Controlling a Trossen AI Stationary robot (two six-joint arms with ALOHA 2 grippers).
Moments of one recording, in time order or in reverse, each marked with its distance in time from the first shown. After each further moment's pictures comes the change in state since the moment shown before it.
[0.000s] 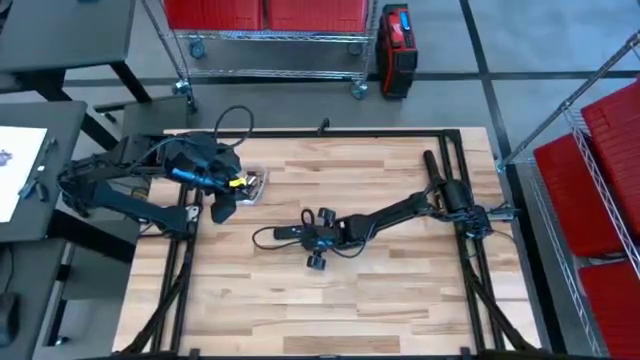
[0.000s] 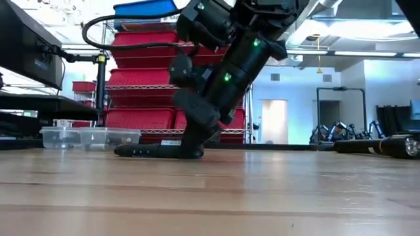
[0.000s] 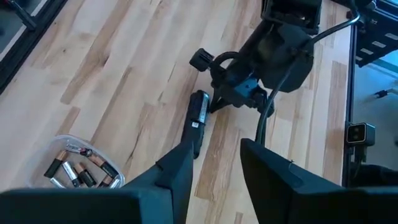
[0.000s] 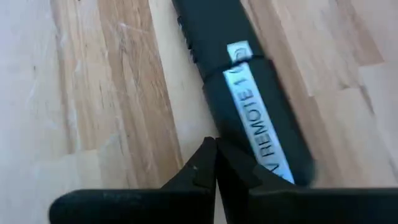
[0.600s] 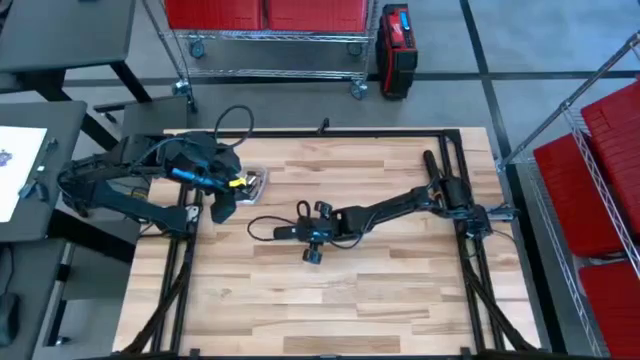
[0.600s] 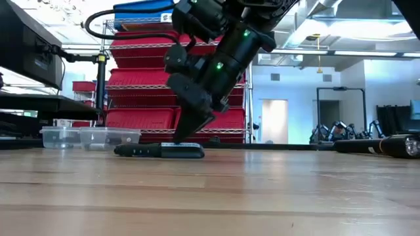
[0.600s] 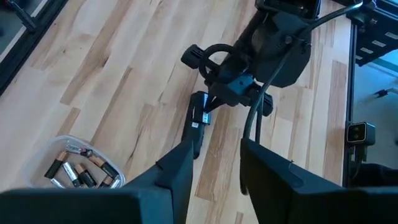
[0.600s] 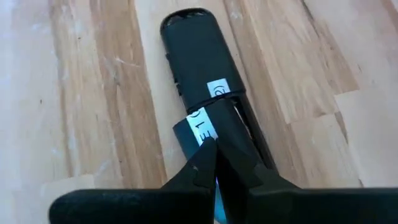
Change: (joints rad) left arm 0.000 0.000 0.000 0.000 0.000 0.004; right arm -0.024 0.004 0.056 -0.042 -0.045 -0.027
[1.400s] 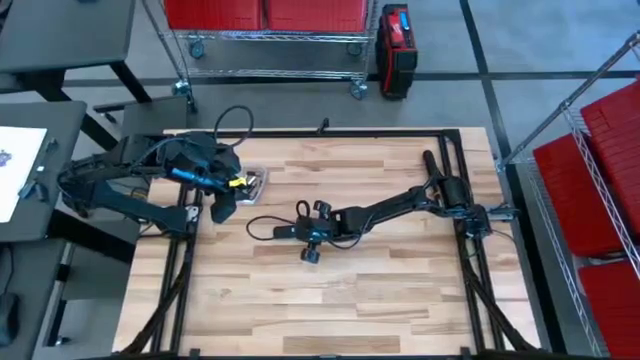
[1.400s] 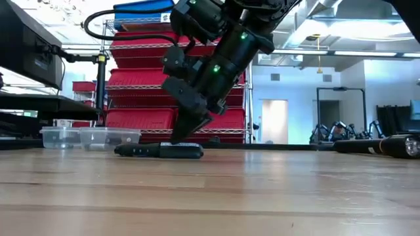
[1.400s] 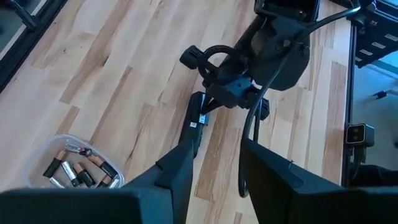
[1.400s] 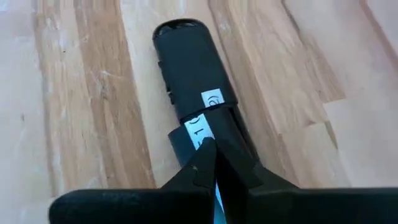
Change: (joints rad) left arm 0.000 0.000 0.000 0.001 0.000 -0.010; right arm -0.034 0.019 0.000 0.034 0.080 -0.011
